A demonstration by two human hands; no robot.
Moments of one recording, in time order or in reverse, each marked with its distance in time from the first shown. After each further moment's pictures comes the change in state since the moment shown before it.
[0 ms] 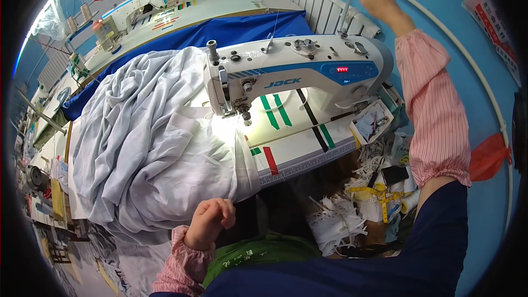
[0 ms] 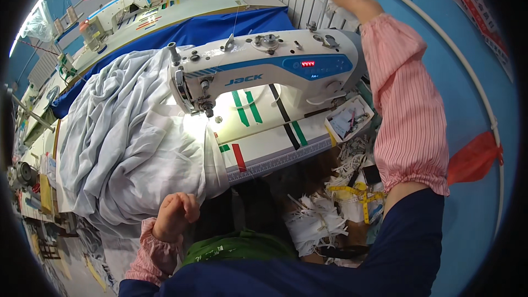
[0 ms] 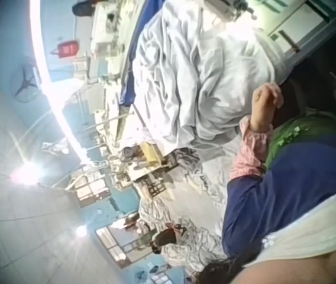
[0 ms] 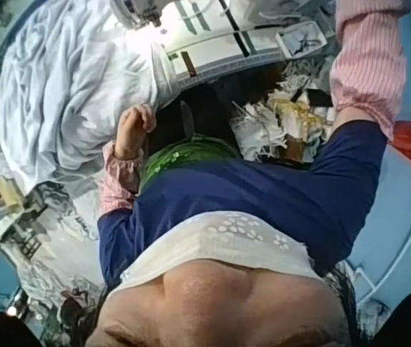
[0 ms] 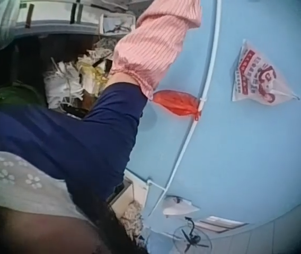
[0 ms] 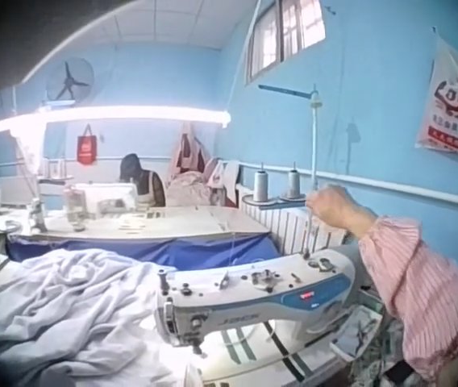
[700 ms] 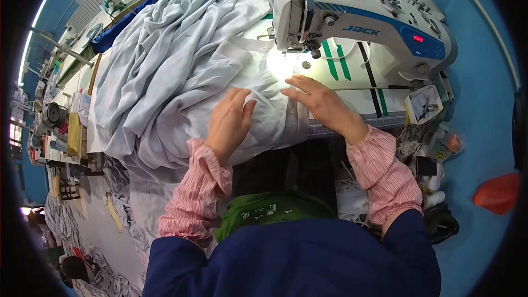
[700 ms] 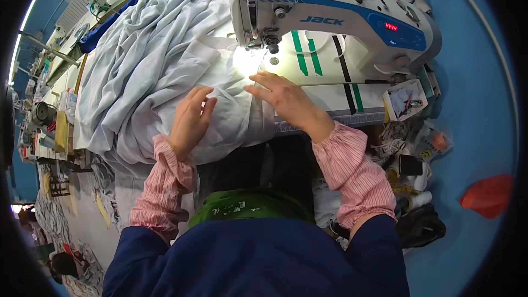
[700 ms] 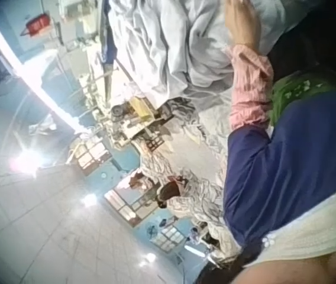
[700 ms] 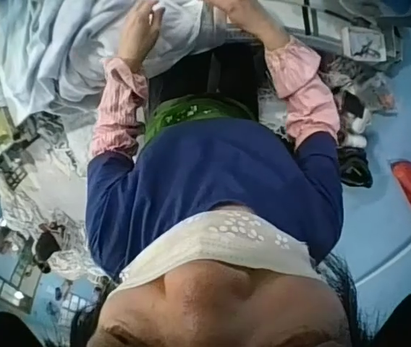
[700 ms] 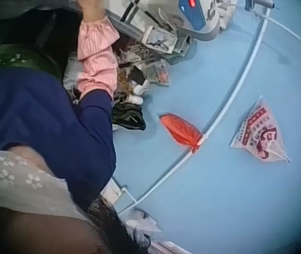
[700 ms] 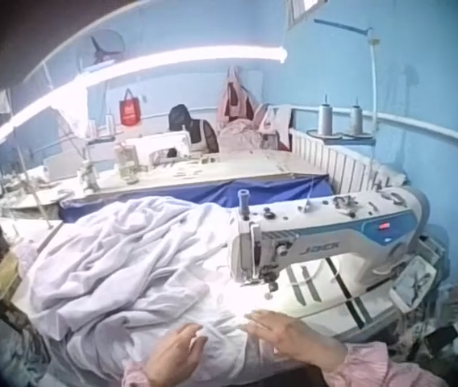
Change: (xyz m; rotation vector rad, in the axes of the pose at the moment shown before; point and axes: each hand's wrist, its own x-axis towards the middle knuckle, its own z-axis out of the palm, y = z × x) left_hand 0.045 0.035 -0.048 1.619 0.531 0.393; right_hand -0.160 -0.374 0.050 0.967 0.178 -0.362
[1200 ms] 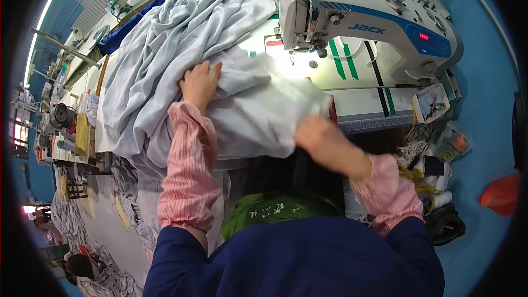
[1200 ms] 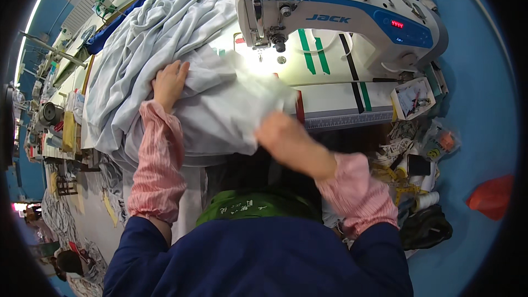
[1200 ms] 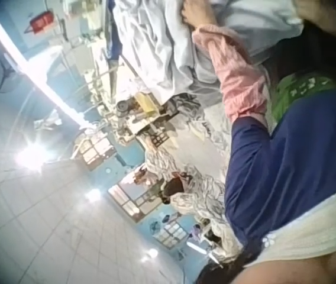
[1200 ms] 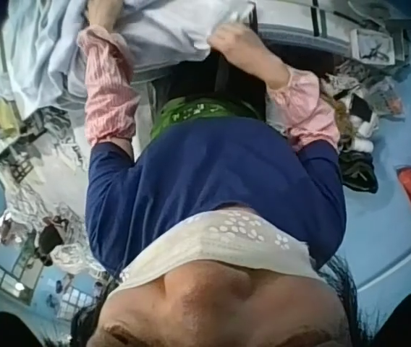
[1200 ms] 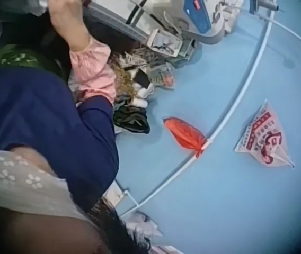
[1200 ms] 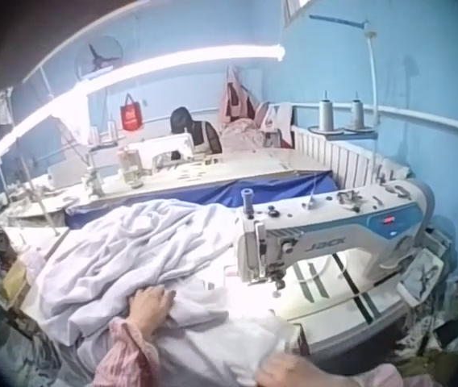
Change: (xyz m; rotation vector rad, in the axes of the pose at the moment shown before) left_hand 0.060 -0.095 -0.034 0.522 -0.037 -0.403; right_hand -0.038 -0.064 -0.002 0.150 -0.234 0.009
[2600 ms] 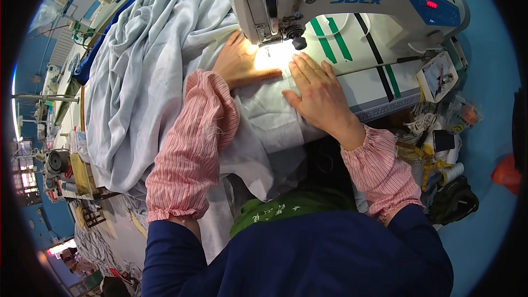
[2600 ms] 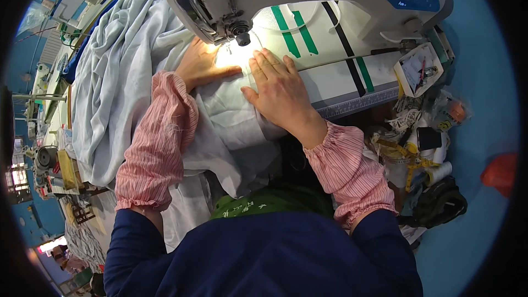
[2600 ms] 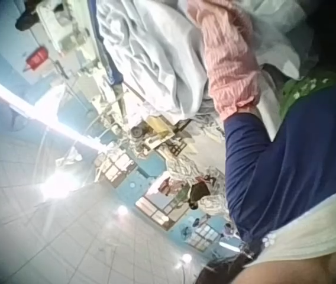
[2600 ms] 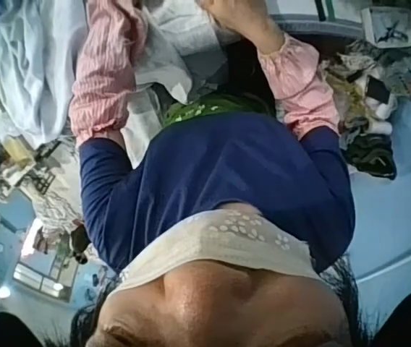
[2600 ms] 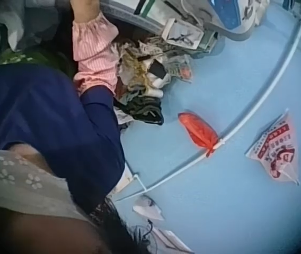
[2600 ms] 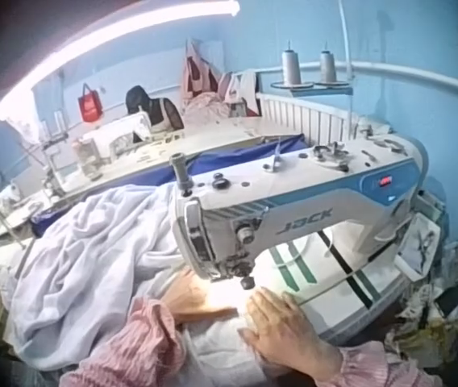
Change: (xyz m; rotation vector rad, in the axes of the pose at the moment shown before) left_hand 0.057 0.117 0.061 -0.283 -0.146 0.988; right_hand 0.032 0.061 0.015 -0.279 0.179 0.550
